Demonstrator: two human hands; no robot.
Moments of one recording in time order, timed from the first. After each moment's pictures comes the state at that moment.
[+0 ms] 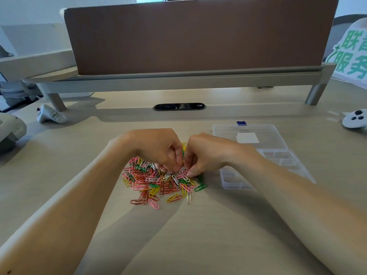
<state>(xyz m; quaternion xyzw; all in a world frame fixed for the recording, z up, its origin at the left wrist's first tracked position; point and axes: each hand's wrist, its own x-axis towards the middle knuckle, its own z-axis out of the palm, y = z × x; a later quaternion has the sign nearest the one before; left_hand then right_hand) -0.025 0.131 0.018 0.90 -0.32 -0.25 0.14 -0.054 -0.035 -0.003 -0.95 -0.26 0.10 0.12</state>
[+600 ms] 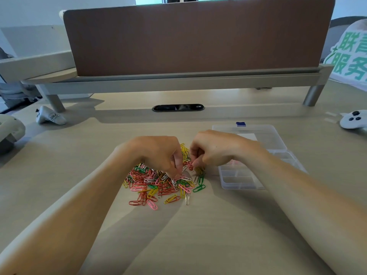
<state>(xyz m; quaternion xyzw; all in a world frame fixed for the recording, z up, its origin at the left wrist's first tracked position) -0.029 0.120 0.008 0.91 -0.33 -0.24 0.07 -0.049 -0.048 0.005 -0.96 -0.24 0.12 0.11</state>
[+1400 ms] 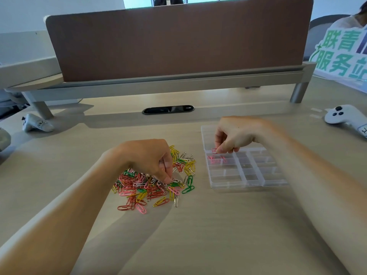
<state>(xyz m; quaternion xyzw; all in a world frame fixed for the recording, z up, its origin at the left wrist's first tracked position) -0.031 0.117 0.008 0.91 -0.33 -0.24 0.07 -0.032 -0.128 0.017 -0.97 -0.11 0.17 0.16</state>
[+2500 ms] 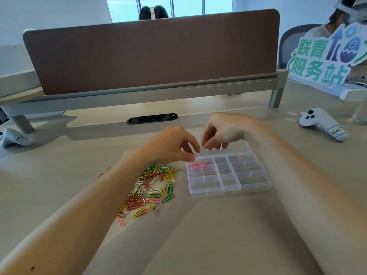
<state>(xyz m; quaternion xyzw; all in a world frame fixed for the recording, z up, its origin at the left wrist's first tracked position) -0.024 0.033 0.011 0.90 -0.40 -0.03 0.18 -0.037 -0.156 0.031 -0.96 -0.09 0.11 0.25</state>
